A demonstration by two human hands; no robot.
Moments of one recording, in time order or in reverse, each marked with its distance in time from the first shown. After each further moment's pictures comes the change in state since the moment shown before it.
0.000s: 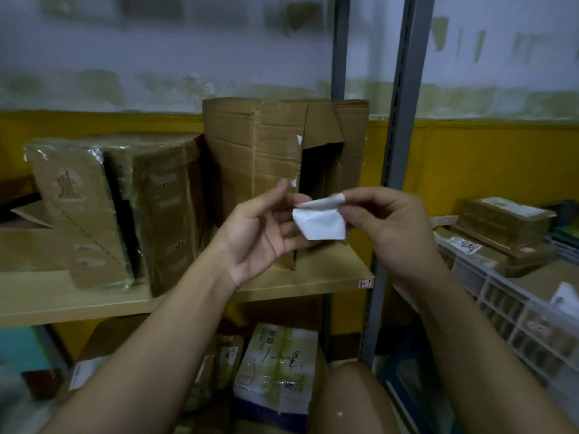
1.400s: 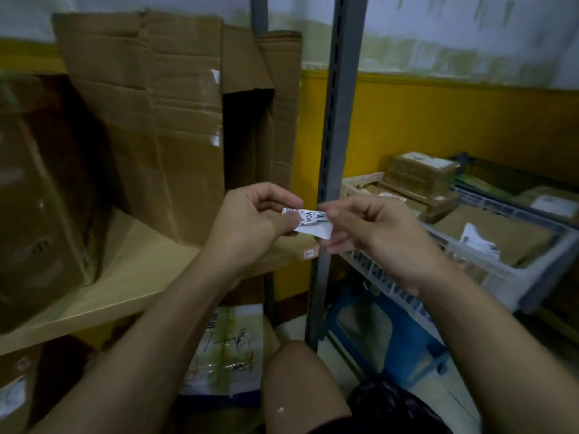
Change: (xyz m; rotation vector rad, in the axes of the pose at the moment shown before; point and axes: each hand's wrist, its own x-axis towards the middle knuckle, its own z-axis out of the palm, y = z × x) left_hand 0.045 -0.069 0.010 0.608 0.044 0.147; right_hand -0.036 0.022 -0.043 -0.147 0.075 0.567
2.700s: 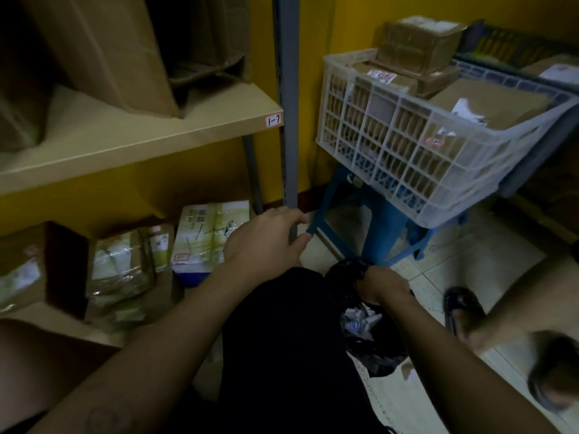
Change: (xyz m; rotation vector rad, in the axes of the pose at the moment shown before) left_hand -0.118 -0.142 0.086 0.942 -0.331 0.034; right_hand -0.138 0.303 -0.045 -1.121 -0.256 0.887
